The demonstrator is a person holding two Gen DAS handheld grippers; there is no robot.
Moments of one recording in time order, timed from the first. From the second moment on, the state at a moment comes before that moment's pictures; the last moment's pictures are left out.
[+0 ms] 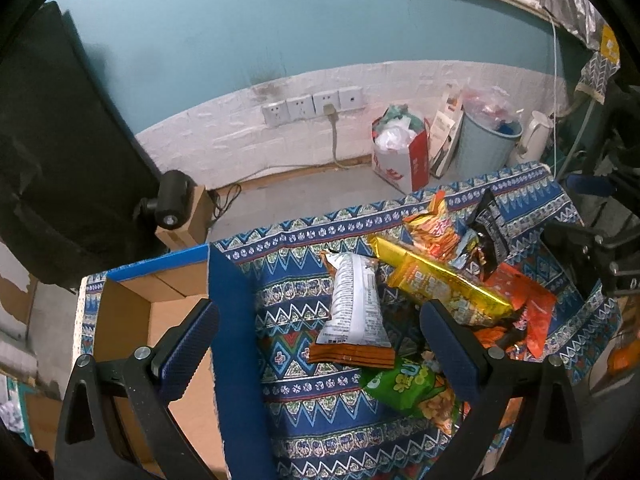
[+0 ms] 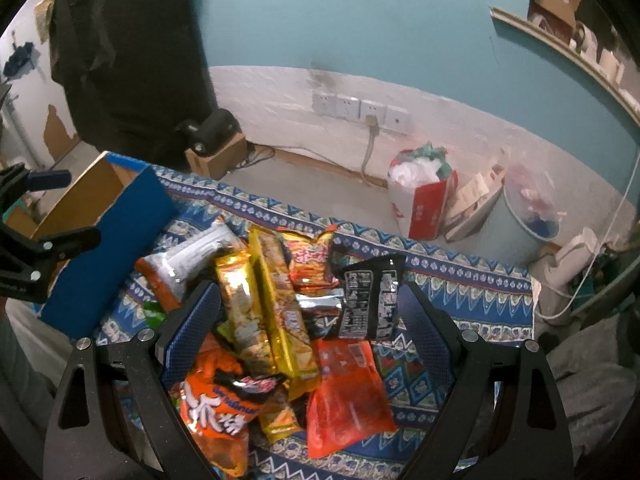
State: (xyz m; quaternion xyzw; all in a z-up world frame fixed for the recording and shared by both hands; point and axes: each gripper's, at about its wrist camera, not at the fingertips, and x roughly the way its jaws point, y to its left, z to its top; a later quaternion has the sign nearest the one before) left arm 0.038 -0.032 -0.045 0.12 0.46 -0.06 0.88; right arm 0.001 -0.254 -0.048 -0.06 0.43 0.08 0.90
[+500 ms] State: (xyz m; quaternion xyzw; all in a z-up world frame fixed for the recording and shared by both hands) left arm 0.093 -0.051 -0.113 0.12 0.54 -0.09 0.83; right arm 0.062 -0.289 -0.101 -0.05 0.50 0.05 0.86
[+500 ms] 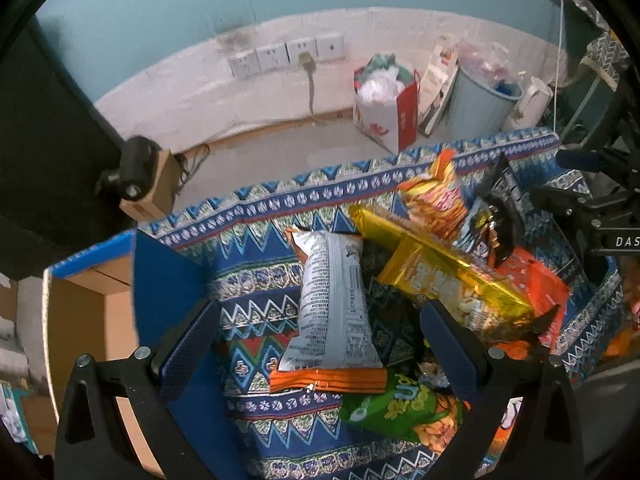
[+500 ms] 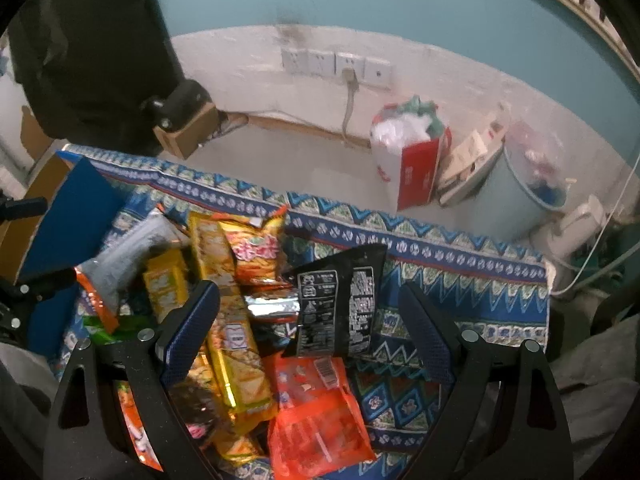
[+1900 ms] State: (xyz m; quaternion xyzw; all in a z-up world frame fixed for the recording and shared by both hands) left arm 0.102 -0.025 -0.146 0.08 0.57 -0.09 0.81; right arm 0.080 -0.303 -0.153 -0.03 0.54 0.05 0.84
